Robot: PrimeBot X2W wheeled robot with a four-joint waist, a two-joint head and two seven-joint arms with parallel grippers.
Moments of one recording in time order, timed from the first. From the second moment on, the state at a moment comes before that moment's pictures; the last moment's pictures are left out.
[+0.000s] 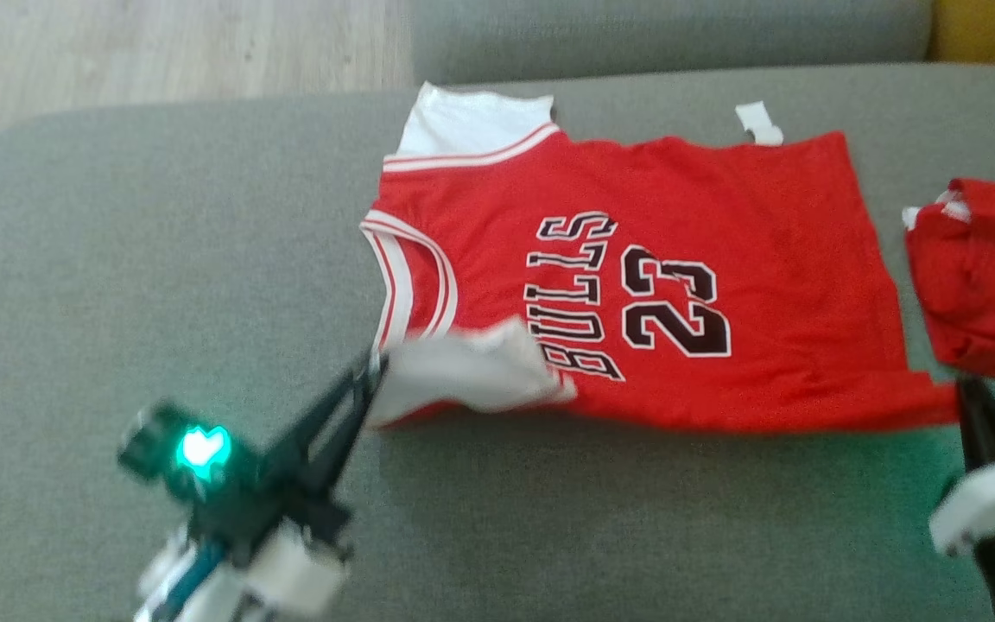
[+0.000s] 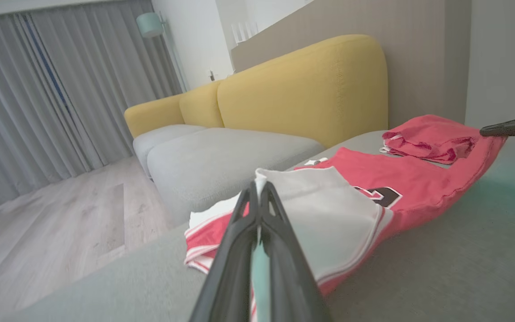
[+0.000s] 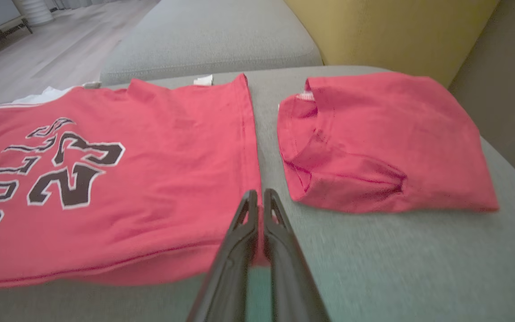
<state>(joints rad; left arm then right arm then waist) -0.09 0.34 -0.46 0.01 -0.09 -0.11 -0.26 0.05 -0.20 -0.18 0.16 0.23 0.13 0.13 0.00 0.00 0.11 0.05</state>
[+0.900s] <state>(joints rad) -0.56 0.29 -0.49 0.32 -0.08 -0.09 -0.26 -0.43 -0.23 -0.11 0.50 0.13 0.13 -0.04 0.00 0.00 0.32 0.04</state>
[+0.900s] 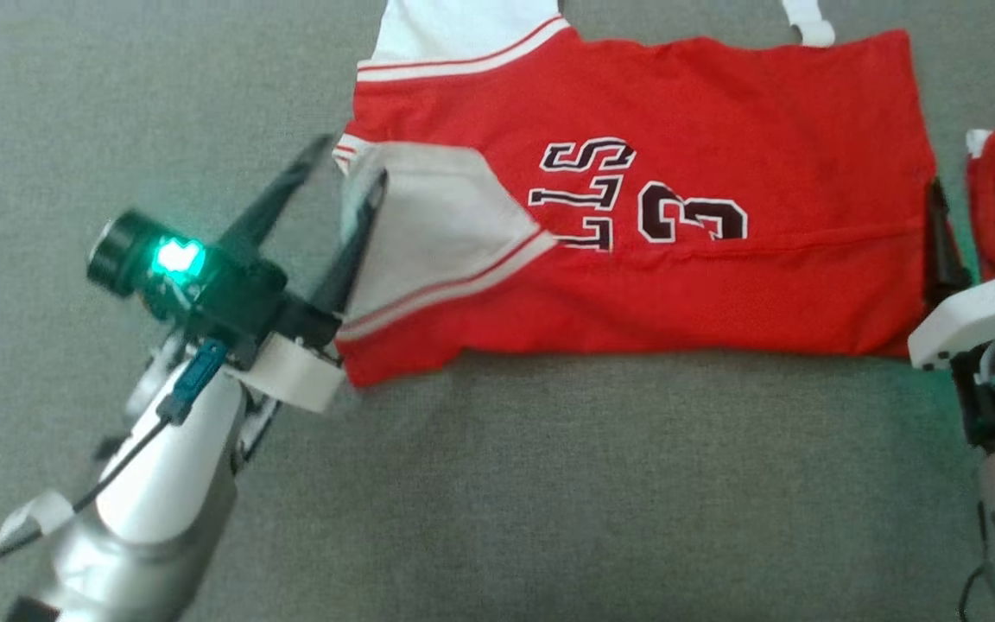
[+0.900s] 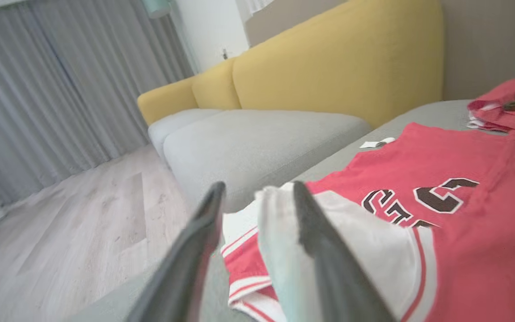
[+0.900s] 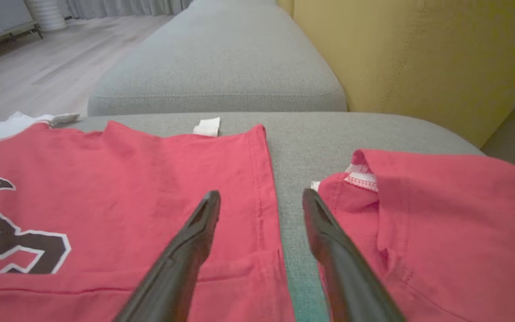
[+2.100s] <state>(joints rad) -0.26 0.14 -0.40 0.59 -0.42 -0.09 -0.12 -0.23 -0.14 -0.16 0.52 0.16 0.13 0.01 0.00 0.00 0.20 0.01</state>
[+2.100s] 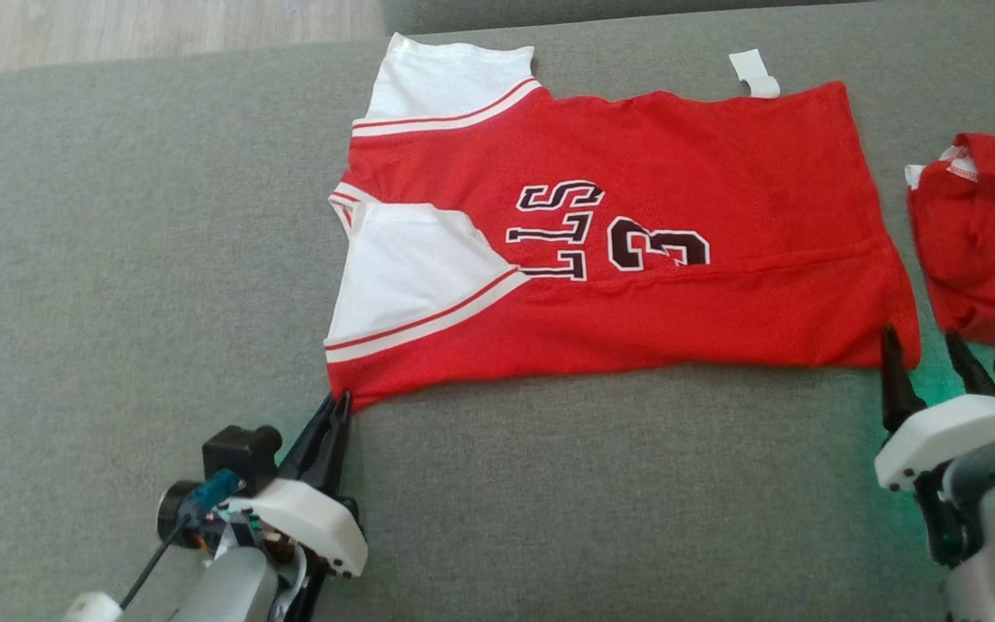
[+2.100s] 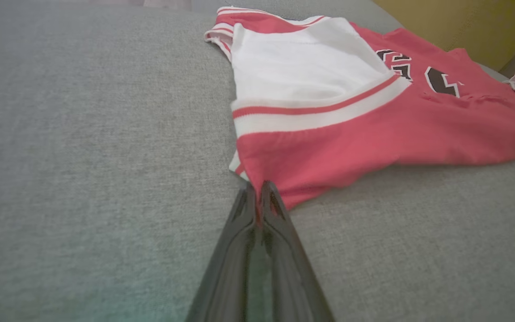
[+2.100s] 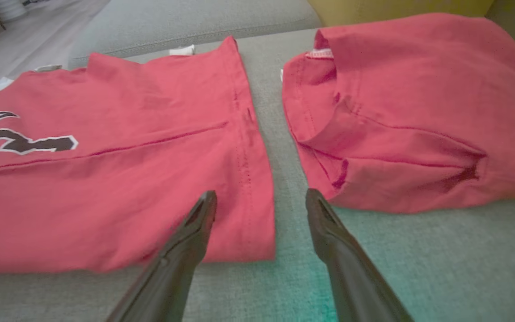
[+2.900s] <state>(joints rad) -0.10 0.20 -0.45 0.40 -0.41 -0.03 -0.11 -0.09 -0.22 -0.16 0.45 0.23 0.13 0.17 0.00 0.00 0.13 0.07</state>
